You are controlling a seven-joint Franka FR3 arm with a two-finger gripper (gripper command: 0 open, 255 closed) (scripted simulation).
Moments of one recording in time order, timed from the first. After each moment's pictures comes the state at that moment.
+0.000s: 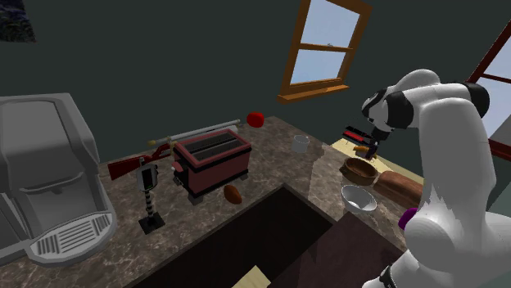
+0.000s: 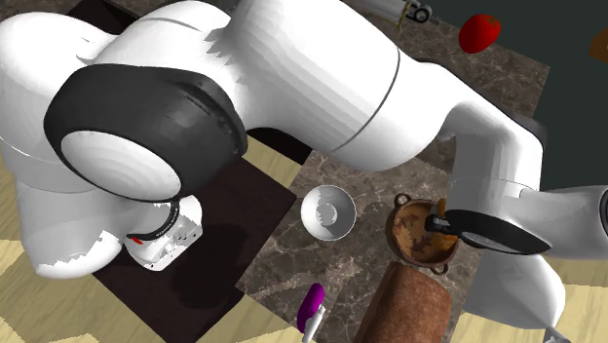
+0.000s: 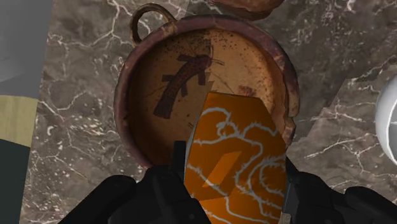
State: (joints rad) arm -0.54 0.75 -0.63 -1.52 0.50 2.10 -1.66
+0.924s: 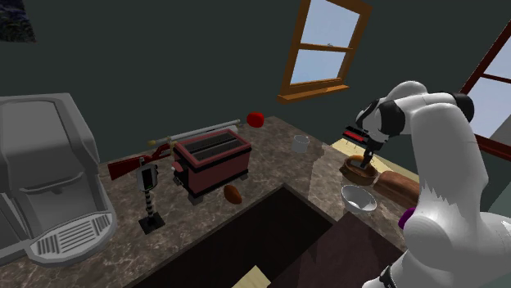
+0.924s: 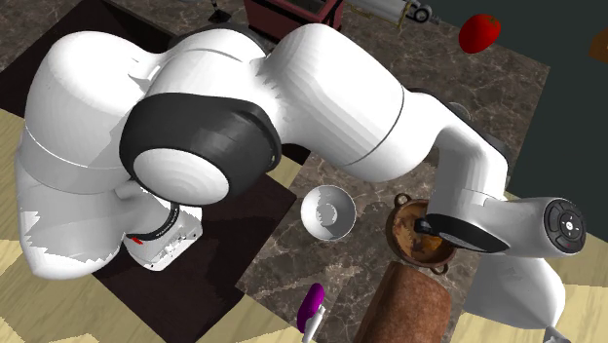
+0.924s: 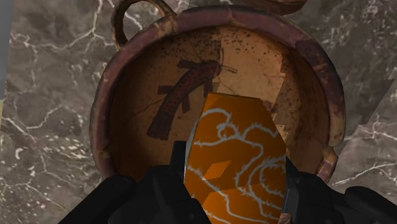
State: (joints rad) arm -0.57 0.86 -0.58 -1.51 0.55 2.18 -1.69
